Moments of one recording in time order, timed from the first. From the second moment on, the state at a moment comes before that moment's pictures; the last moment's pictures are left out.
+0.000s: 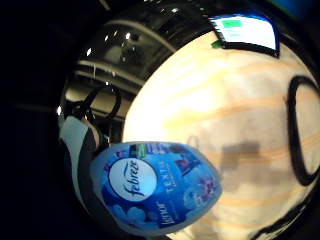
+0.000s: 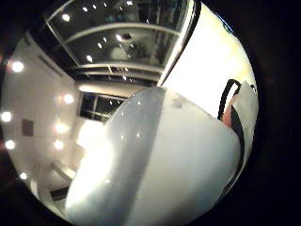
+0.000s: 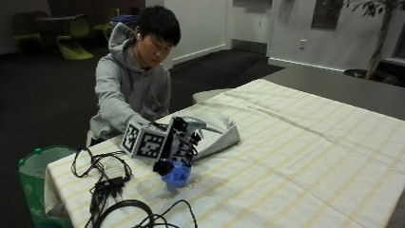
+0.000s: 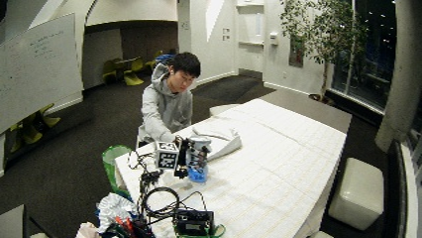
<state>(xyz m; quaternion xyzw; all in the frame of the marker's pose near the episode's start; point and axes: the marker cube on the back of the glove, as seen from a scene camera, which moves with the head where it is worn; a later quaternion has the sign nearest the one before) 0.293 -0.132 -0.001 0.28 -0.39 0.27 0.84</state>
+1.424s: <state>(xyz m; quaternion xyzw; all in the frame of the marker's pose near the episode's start) 0.104 -0.102 0.000 -0.18 0.02 0.16 0.97</state>
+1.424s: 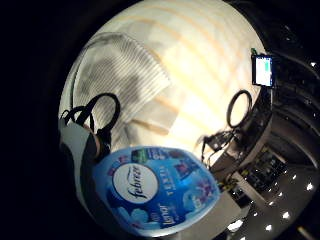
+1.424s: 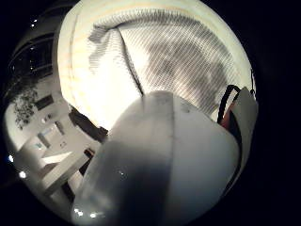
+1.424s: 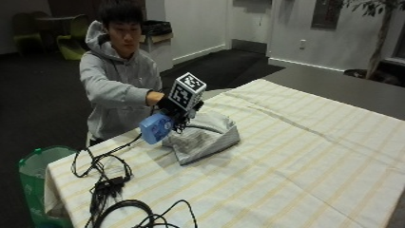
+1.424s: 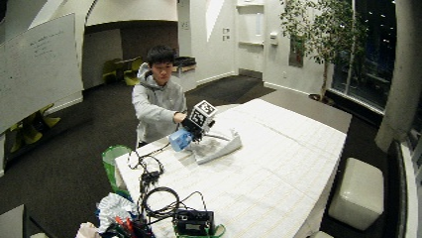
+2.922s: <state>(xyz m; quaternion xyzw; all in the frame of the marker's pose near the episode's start) -0.127 -0.173 -0.075 0.24 -0.57 -0.10 0.78</state>
